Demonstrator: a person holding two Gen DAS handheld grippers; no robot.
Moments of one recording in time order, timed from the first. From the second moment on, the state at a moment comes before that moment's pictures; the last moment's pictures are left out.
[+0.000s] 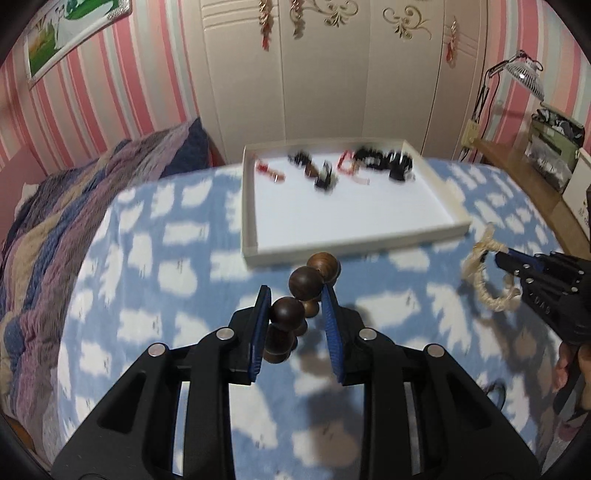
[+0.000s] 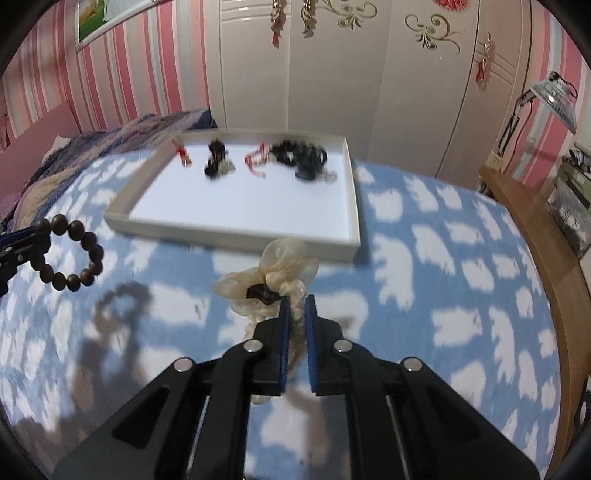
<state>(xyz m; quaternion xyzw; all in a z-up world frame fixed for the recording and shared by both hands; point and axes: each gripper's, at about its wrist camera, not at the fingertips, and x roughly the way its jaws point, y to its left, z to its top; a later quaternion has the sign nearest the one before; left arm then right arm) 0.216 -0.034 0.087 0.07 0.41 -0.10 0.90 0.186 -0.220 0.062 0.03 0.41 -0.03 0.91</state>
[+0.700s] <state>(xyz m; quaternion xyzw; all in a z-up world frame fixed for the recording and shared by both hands) 0.428 -0.066 0.061 0.05 0.46 -0.10 0.88 0.379 -0.220 0.055 0.06 0.43 -0.02 0.90</state>
